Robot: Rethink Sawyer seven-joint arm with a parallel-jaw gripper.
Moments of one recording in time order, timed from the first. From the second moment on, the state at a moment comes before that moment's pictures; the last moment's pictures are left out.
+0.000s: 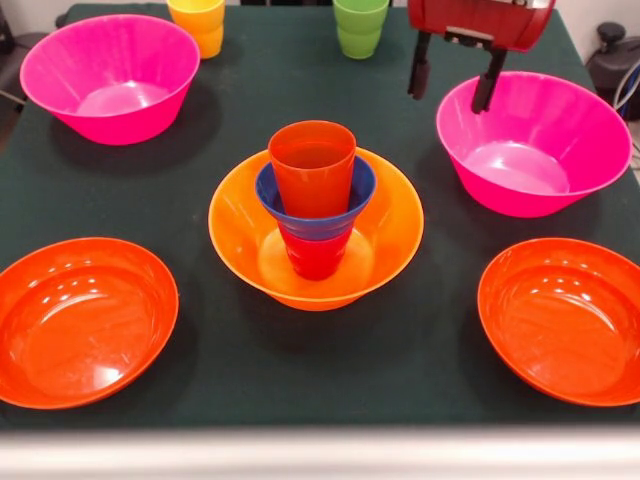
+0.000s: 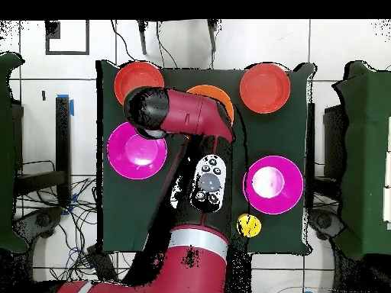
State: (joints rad) arm 0.02 -0.49 -0.19 1.26 0.20 0.82 1.88
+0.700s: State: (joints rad) arm 0.02 -0.46 -0.11 1.28 0.20 0.80 1.88
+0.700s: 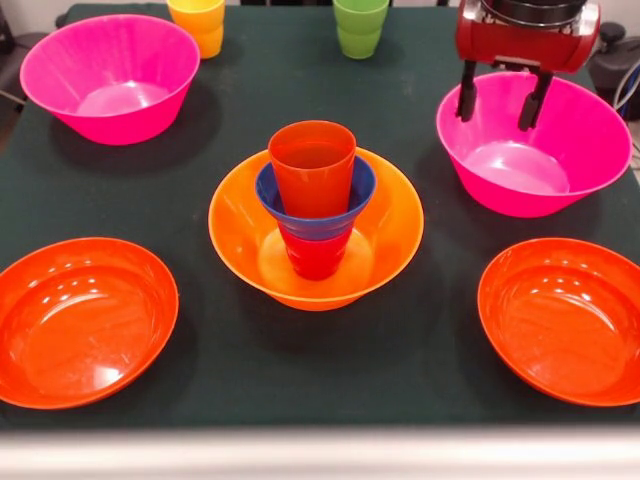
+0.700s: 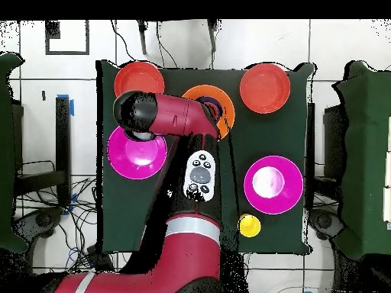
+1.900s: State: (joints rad) arm 0.02 -0.45 -0.11 1.37 0.09 0.77 1.88
